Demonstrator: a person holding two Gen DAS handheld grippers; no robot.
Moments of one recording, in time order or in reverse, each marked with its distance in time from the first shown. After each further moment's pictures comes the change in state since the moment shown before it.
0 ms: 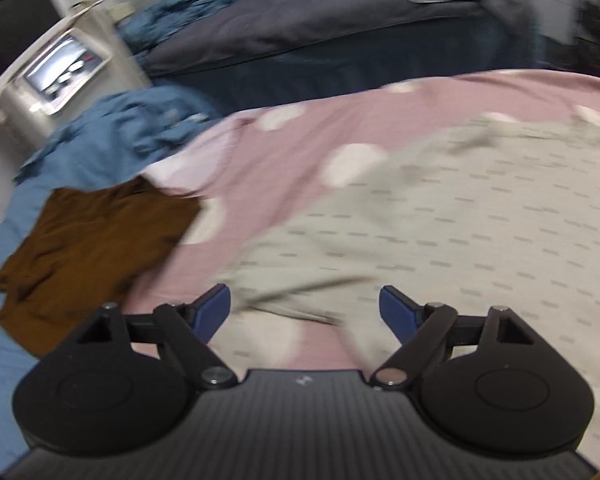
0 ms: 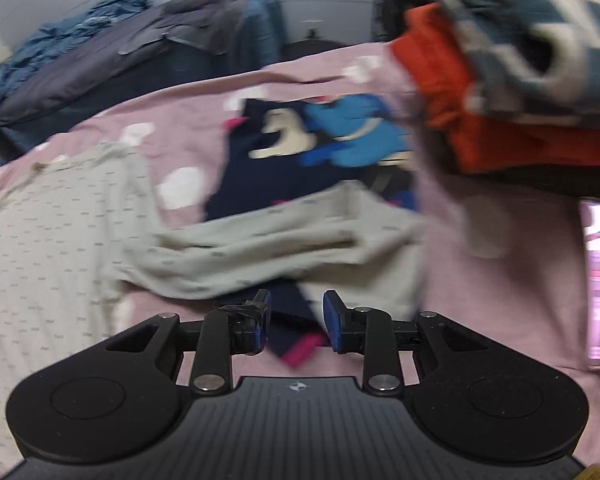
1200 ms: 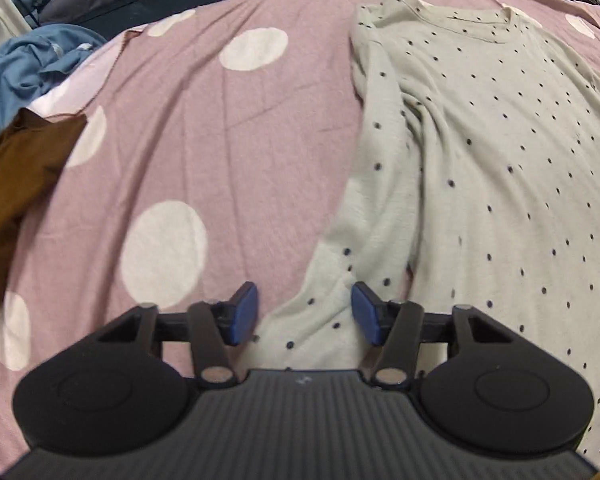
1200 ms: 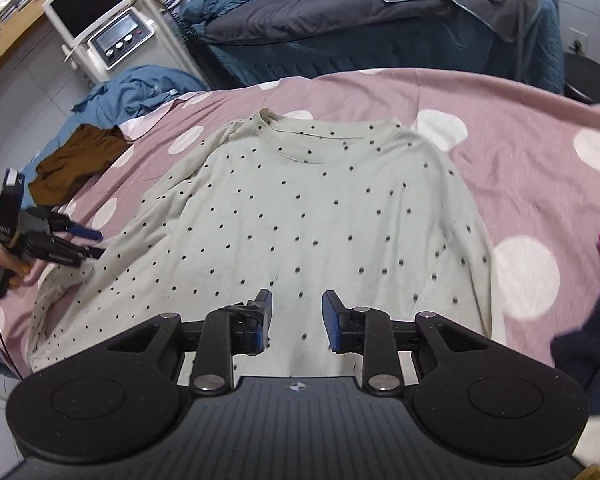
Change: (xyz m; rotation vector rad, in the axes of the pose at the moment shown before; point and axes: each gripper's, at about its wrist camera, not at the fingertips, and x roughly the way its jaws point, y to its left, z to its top) left arm 0.070 0.014 -0.054 0.109 0.179 -0.263; right arm 0.089 0.201 0.073 -0.339 0.127 0.622
